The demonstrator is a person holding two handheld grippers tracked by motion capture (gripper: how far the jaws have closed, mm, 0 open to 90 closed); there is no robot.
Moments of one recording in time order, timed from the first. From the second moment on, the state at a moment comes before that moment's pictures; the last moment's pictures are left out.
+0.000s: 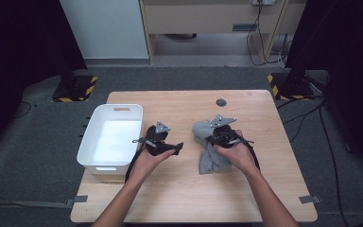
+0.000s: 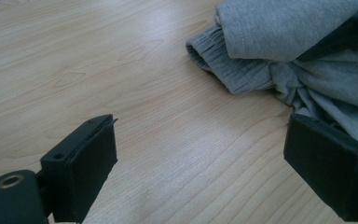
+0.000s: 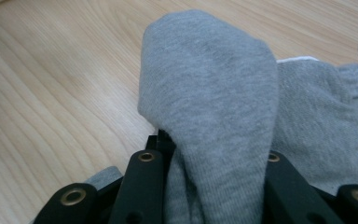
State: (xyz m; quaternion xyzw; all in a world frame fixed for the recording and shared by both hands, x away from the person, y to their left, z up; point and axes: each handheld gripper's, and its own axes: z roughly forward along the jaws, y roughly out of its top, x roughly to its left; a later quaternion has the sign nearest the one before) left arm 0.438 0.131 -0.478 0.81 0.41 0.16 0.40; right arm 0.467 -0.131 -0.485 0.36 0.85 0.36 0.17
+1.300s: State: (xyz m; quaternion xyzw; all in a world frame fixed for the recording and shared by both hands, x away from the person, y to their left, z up) left arm 0.433 0.125 -0.485 0.81 0.40 0.16 0.39; right arm 0.458 -0.183 -0.455 0.43 0.79 0.37 0.23
